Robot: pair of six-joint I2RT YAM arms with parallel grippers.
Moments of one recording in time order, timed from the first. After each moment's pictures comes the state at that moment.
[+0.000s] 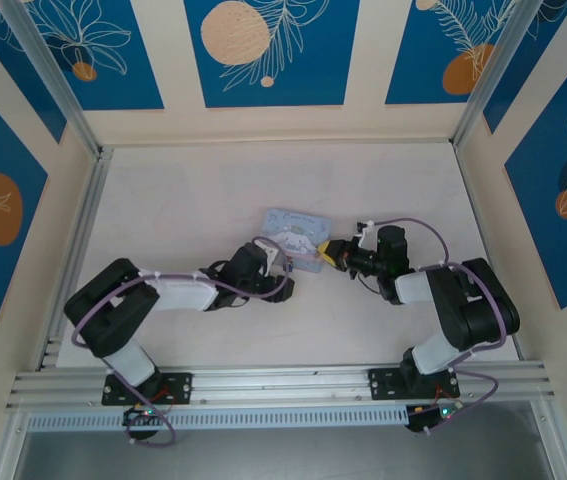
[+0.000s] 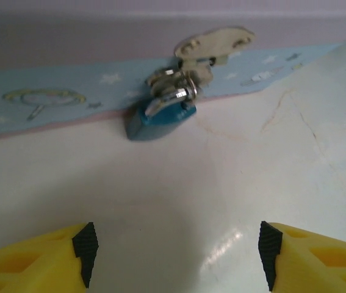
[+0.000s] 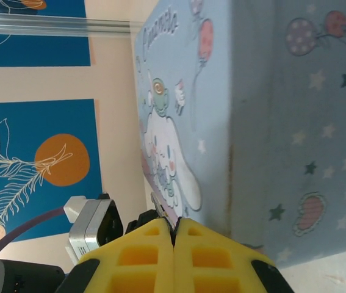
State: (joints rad) left arm -0.83 1.65 0.69 0.17 0.11 -0.46; right arm 0.23 1.56 0.39 0.76 -0.78 1.21
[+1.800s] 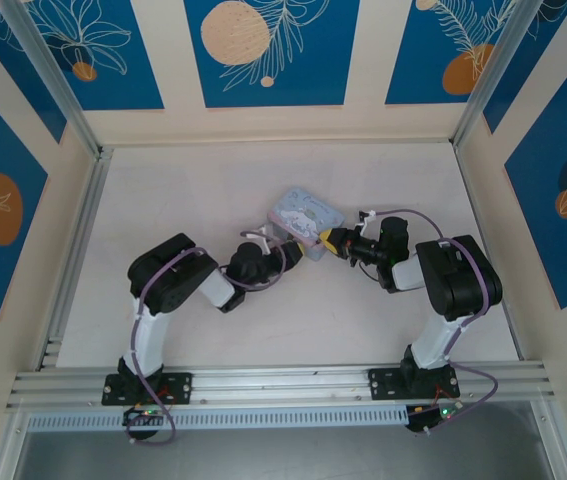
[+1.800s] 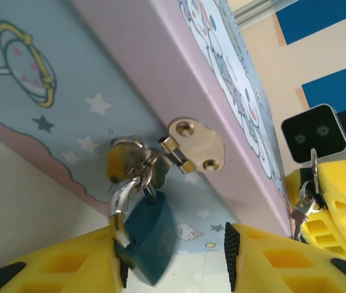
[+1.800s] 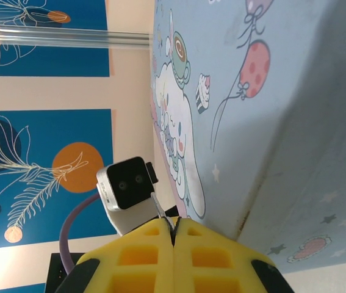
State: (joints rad) left arm -0.75 2.07 0.70 1.13 0.14 -1.05; right arm 0.17 1.75 0.48 0.94 -0.86 1.24
